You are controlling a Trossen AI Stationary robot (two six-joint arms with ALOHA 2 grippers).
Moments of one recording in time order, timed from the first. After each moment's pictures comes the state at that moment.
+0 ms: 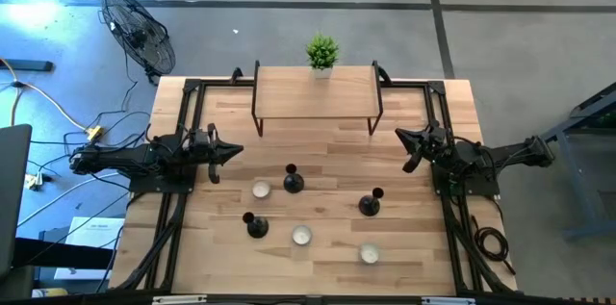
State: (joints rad) left arm -0.03 0.01 0.05 -0.04 -0.25 -0.21; right arm 0.19 0.03 0.01 0.08 0.78 0.20
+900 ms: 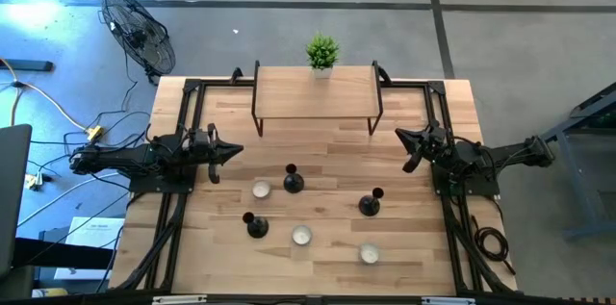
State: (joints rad) left arm -0.03 0.01 0.05 -0.02 -0.25 -0.21; right arm 0.19 0.03 0.01 0.08 0.78 0.20
